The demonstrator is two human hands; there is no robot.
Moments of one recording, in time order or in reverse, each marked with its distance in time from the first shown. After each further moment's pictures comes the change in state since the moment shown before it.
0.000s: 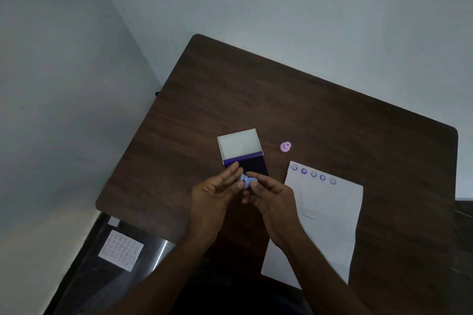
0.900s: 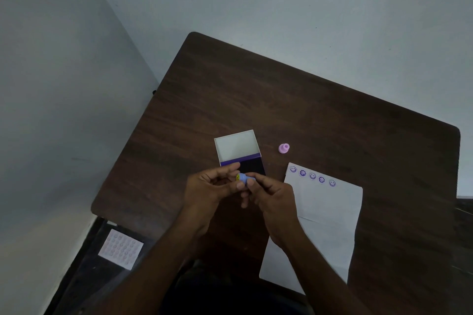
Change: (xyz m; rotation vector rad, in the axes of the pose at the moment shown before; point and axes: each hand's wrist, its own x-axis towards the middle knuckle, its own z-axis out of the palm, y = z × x) left_hand 0.025 0.004 -0.010 -0.081 -0.058 -0.049; right_hand 0.006 -0.008 0.001 -0.245 0.000 -0.113
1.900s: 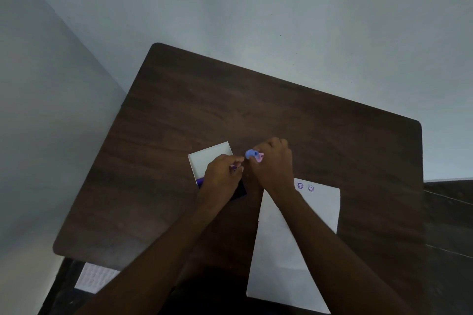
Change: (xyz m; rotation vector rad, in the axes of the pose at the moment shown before) left_hand 0.094 -0.001 0.076 0.977 -0.021 -0.027; right_hand 0.125 -0.002 -0.062 -1.068 0.328 -0.280
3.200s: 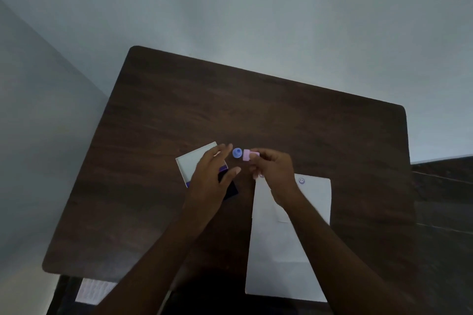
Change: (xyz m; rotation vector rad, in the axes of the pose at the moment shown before) left_hand -0.015 -0.017 -0.004 -0.063 0.094 0.372; right_hand -0.029 0.003 -0.031 0.952 -0.136 0.498
